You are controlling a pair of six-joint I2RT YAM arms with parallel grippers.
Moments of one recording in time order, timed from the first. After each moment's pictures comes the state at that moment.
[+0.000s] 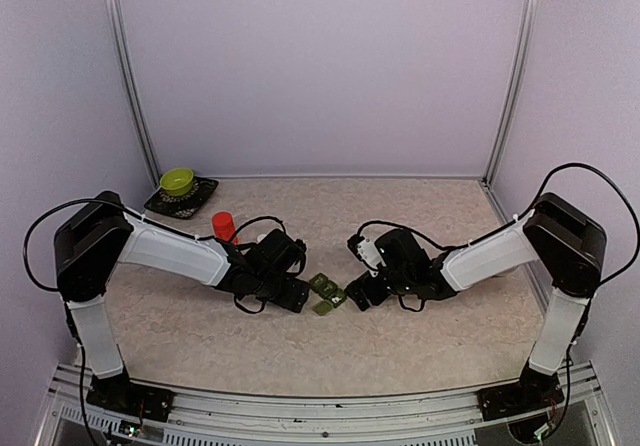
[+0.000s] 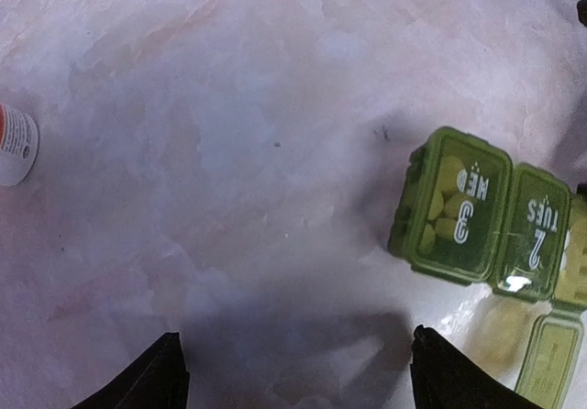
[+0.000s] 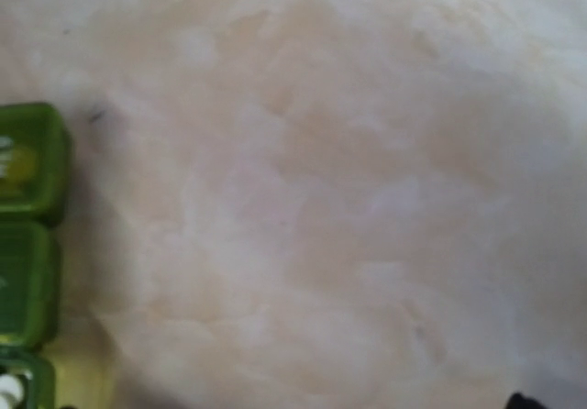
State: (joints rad) left arm -0.91 1.87 1.03 -0.16 -0.22 -0.38; right arm 0.82 1.82 0.84 0.25 0.11 0.03
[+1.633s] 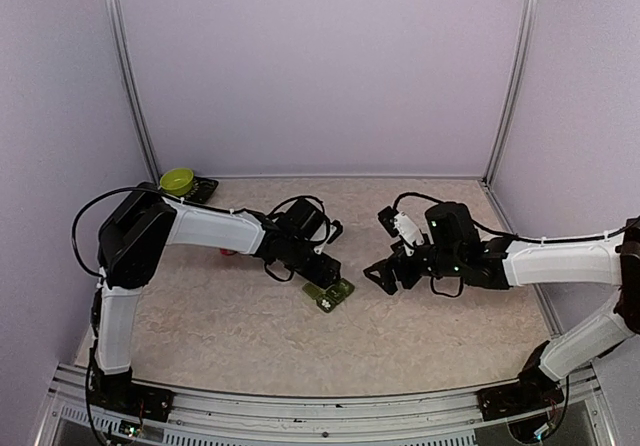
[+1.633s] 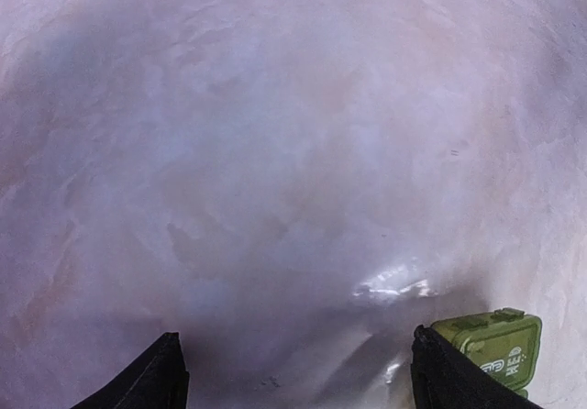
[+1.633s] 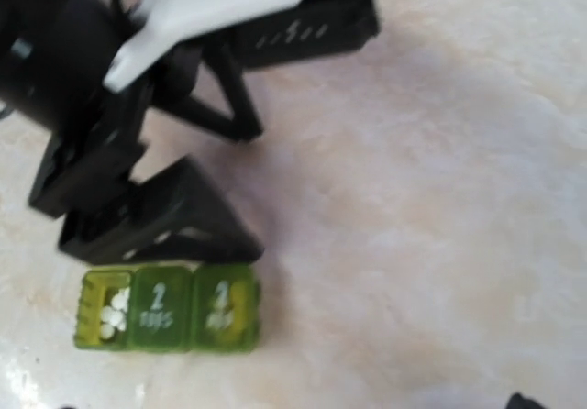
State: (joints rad) left arm -0.83 2.15 1.46 -0.26 0.04 -0.15; right arm 0.75 1.40 0.73 0.09 -0.11 0.00
